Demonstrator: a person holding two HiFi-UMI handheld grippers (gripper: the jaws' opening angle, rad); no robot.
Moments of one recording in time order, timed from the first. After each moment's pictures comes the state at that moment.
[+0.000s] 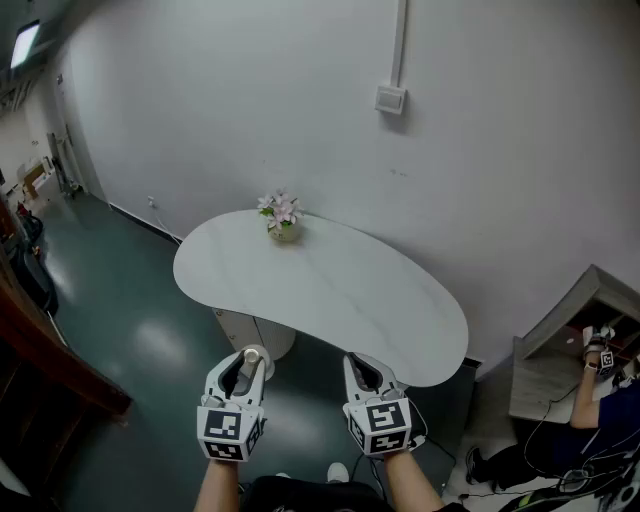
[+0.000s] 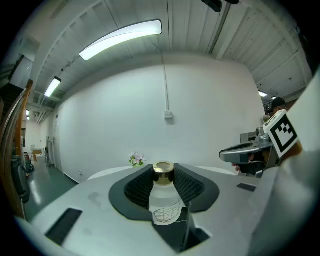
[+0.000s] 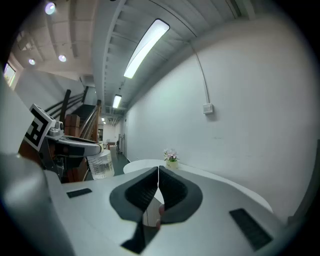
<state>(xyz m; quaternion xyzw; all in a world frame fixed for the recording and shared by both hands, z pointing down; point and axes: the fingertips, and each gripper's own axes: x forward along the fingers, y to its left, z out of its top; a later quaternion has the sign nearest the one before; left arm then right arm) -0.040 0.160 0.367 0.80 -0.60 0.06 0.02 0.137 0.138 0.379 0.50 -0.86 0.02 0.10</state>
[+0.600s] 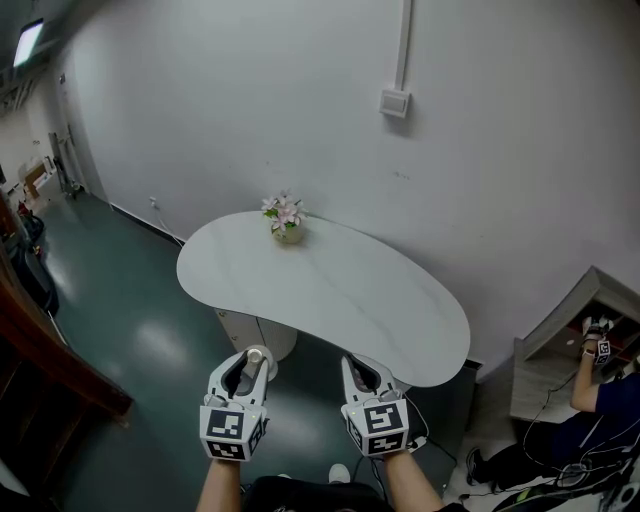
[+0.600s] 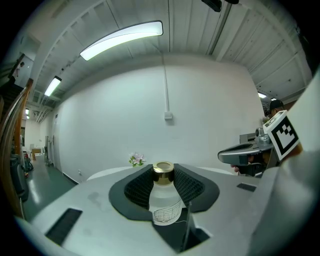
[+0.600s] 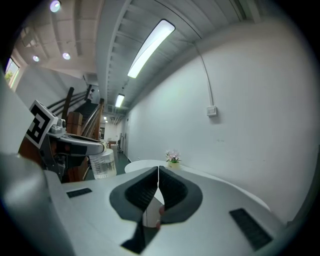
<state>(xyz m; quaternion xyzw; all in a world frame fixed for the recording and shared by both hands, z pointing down) -0.046 0.165 0.366 0.80 -0.59 0.06 0.02 0.122 0.146 0.377 0.50 -0.86 0.00 0.10</state>
